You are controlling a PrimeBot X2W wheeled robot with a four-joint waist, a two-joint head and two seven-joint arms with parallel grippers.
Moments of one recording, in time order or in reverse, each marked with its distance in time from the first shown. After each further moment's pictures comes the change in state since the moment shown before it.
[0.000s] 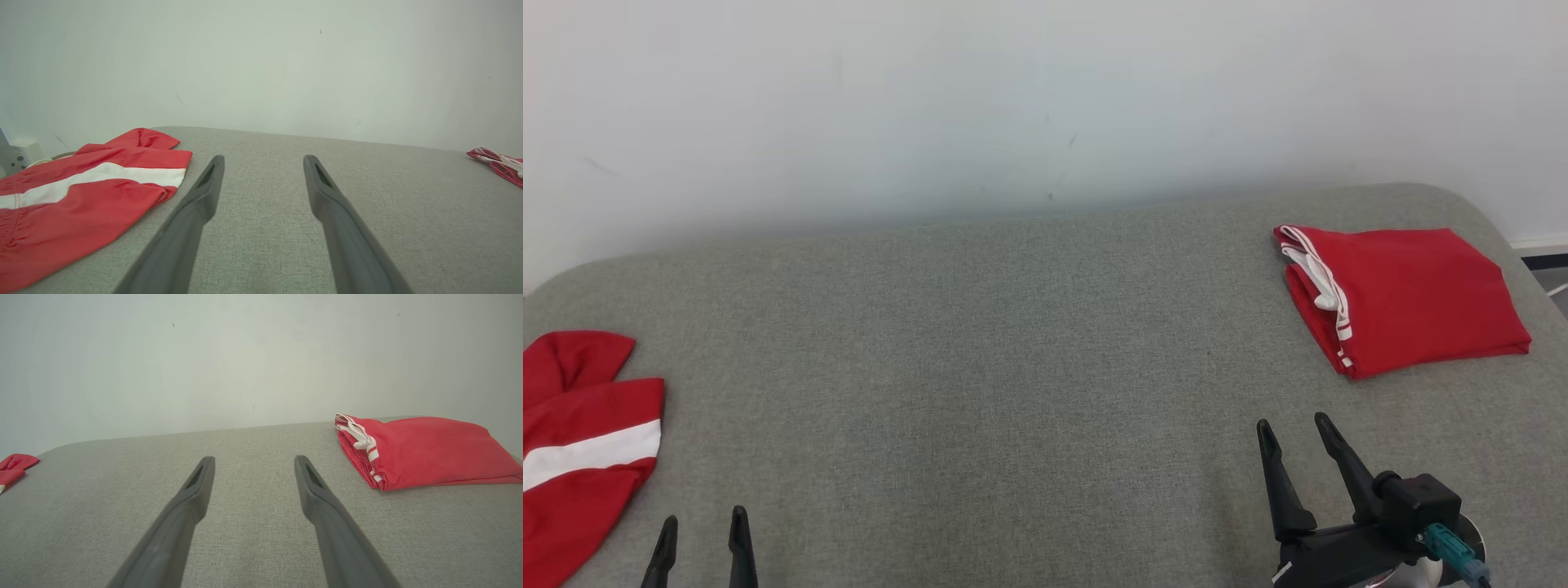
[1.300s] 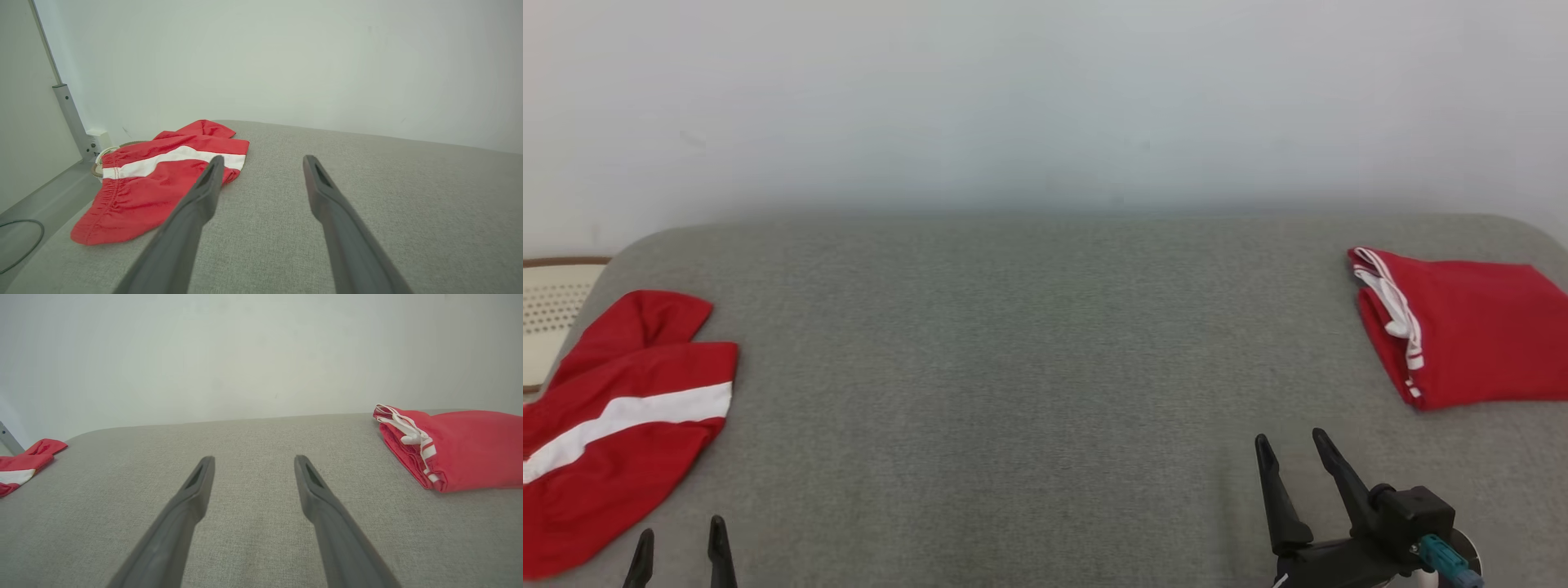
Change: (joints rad) left arm 0.008 0.007 0.016 0.016 0.032 0.042 0.000; right arm 0.025 0.030 -0.027 0.011 -0.018 0.000 0.007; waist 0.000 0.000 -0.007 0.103
